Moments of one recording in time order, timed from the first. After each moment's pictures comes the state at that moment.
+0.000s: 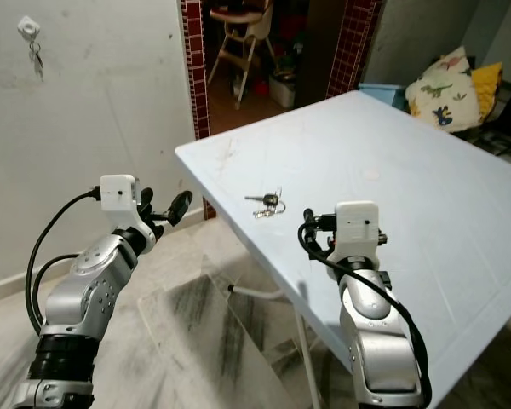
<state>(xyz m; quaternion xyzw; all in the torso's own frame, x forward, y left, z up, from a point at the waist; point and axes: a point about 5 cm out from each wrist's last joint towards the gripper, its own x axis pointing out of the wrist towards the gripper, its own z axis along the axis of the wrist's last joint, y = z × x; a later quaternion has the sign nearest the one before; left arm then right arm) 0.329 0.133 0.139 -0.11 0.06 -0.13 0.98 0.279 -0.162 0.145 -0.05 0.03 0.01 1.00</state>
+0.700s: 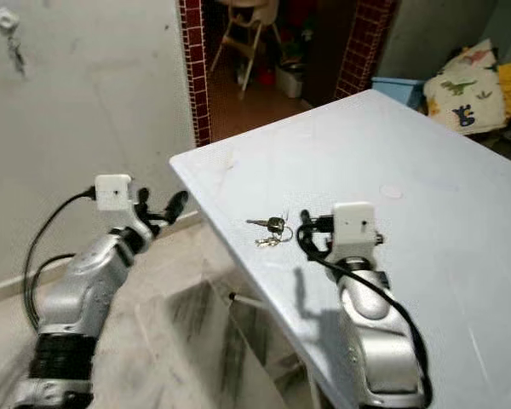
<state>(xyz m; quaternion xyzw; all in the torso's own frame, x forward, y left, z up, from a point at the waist) 0.327 0.115 0.139 -0.11 0.07 -0.16 0.98 0.274 -0.174 0.138 -0.06 0.05 -0.01 1.00</state>
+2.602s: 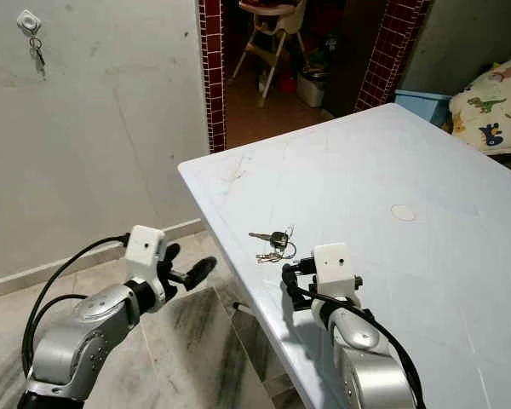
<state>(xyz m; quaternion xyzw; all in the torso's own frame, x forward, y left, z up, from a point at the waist) 0.269 0.112 0.102 -0.06 0.19 -0.26 0.94 0.249 -0.149 0.096 -0.04 0.19 0.07 0.98</state>
